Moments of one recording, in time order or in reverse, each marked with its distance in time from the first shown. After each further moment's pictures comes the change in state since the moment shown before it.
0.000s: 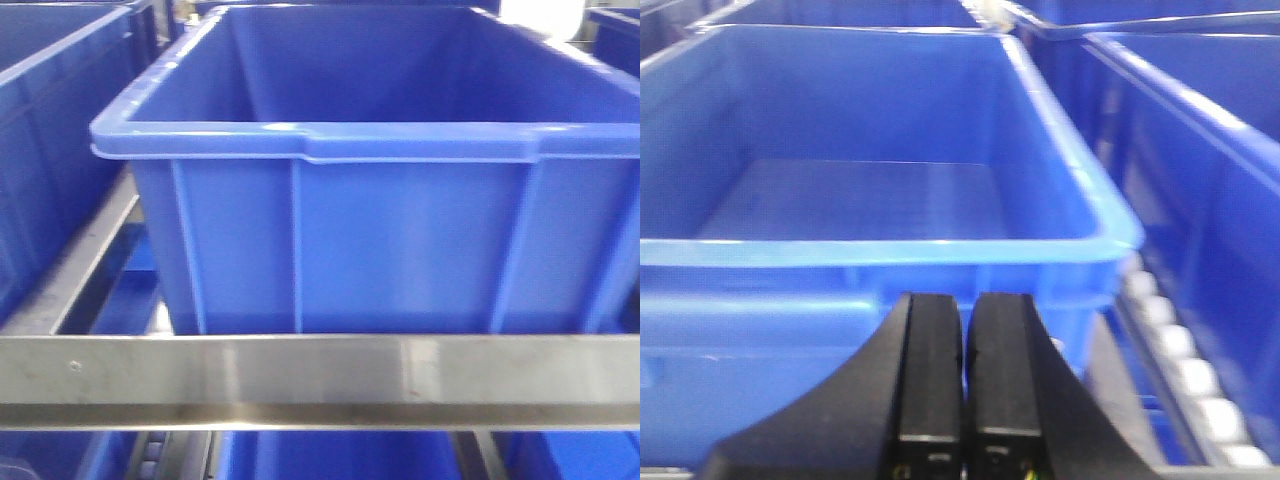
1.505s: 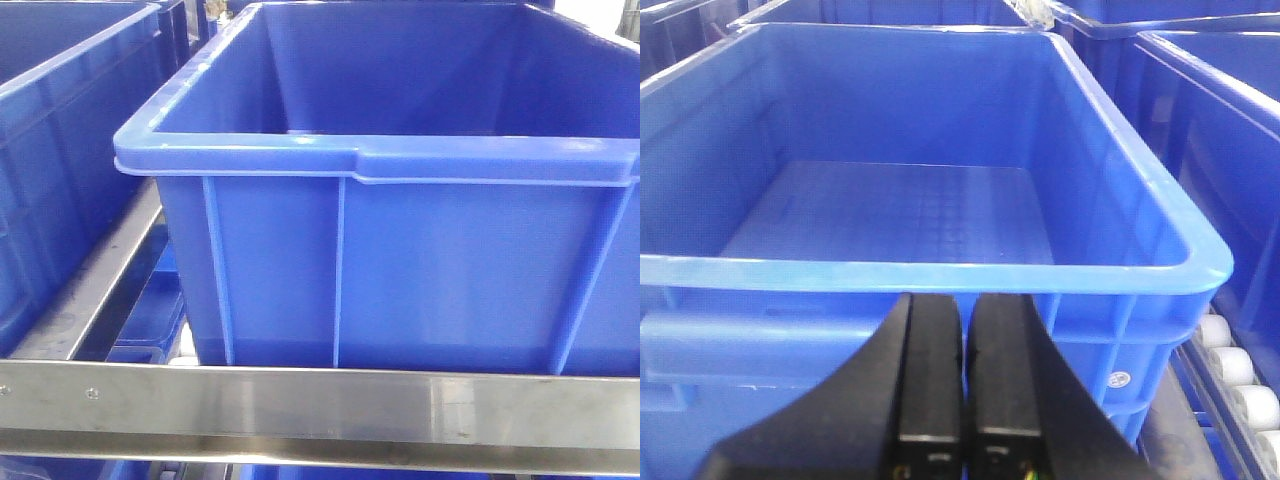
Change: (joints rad) left arm 0.000 0.000 0.000 0.000 0.000 0.000; right arm 0.009 0.288 -0.293 0.002 0.018 -0.038
